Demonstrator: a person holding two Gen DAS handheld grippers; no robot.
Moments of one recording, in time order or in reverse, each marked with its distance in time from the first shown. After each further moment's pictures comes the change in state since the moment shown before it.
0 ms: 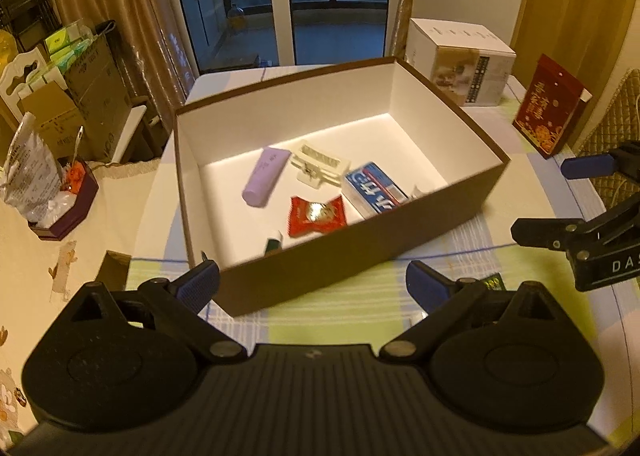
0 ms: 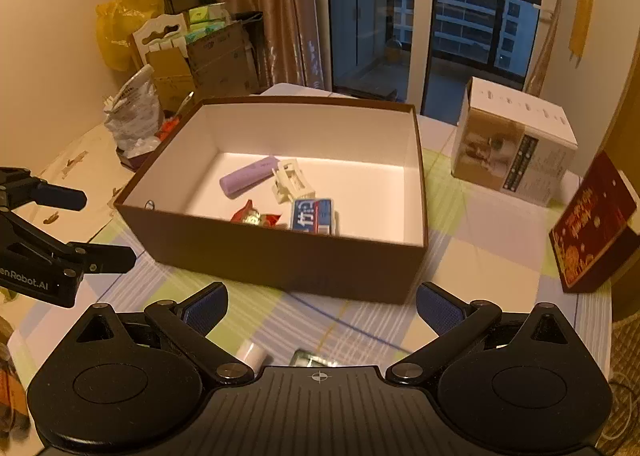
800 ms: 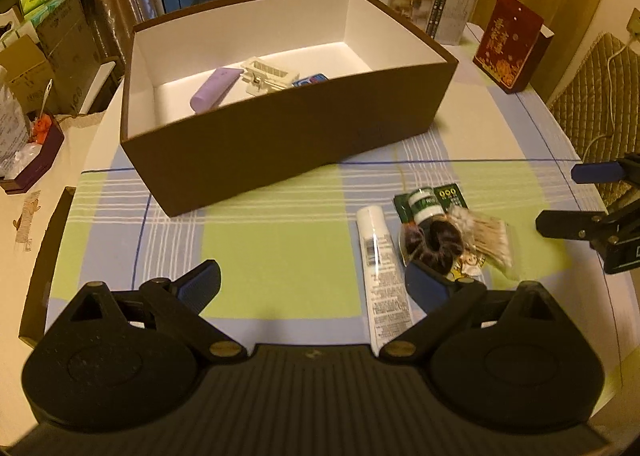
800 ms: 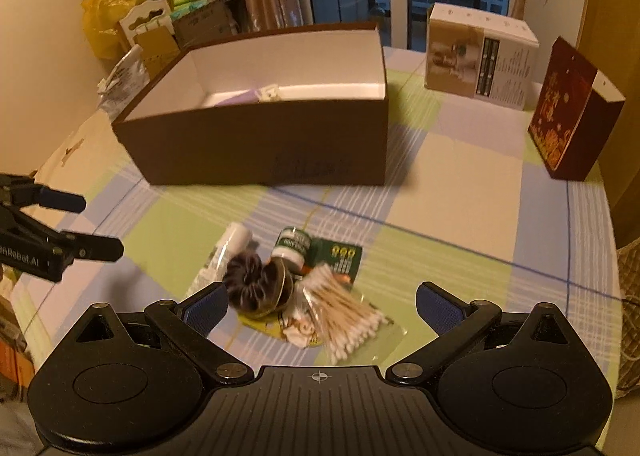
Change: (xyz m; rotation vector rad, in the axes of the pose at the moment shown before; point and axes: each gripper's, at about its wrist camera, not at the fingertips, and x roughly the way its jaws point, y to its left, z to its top) left arm 0.007 -0.032 -0.085 -0.006 0.091 -0.089; right arm -0.018 -0.019 -0.105 0.089 0.072 0.015
